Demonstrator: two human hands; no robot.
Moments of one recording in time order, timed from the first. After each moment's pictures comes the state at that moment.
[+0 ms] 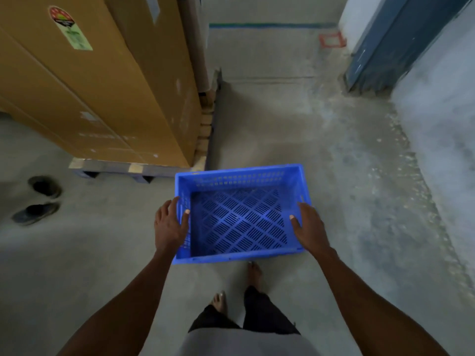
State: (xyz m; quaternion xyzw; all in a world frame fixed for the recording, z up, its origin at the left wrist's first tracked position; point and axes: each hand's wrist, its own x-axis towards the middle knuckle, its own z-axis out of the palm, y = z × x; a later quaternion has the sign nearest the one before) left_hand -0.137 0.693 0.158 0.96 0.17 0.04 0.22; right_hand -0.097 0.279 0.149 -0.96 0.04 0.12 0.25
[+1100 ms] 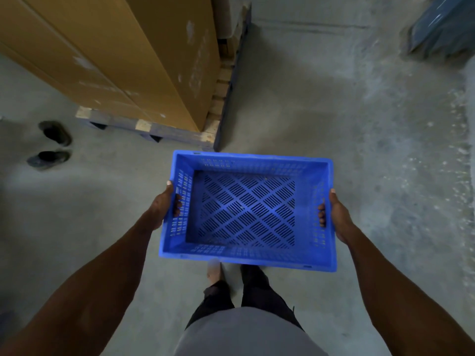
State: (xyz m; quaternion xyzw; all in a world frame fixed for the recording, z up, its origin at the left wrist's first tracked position) left_hand -0.066 0.716 0.118 0.60 0.49 -0.18 0.61; right_hand 0.017 0.236 0.129 -0.65 0.36 0.31 0.60
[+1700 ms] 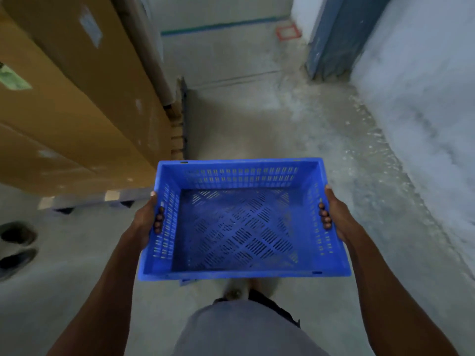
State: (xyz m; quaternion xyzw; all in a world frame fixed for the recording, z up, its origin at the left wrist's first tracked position) left_hand -0.028 0.688 0.254 0.67 0.35 -0.21 0.62; right_hand -0.073 0.204 0.264 -0.65 0.42 0.14 0.62
